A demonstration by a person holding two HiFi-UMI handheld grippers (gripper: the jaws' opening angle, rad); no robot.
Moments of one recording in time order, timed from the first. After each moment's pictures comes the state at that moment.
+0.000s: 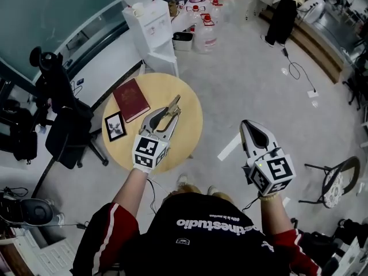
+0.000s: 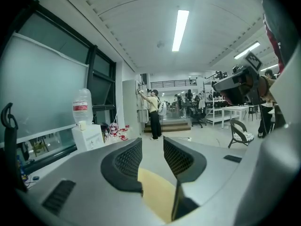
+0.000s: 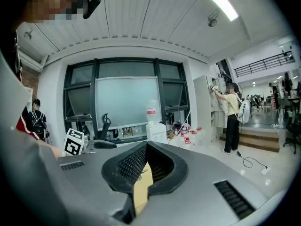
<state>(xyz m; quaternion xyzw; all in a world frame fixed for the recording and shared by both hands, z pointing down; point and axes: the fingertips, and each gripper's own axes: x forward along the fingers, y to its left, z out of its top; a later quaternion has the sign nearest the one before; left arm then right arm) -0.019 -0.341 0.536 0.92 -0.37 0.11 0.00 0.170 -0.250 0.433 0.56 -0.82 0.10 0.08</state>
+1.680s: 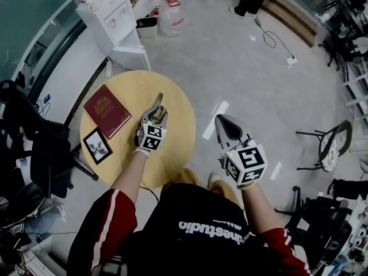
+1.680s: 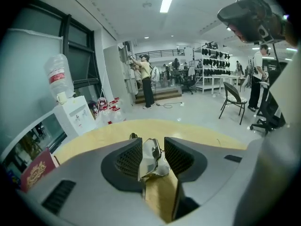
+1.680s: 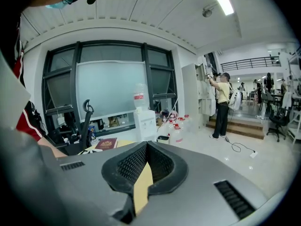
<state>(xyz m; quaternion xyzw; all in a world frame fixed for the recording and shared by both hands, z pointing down) -0.009 -0.456 0.809 0.91 -0.29 0.30 0.02 0.120 -0.333 0.563 0.63 -0.75 0.15 0.12</state>
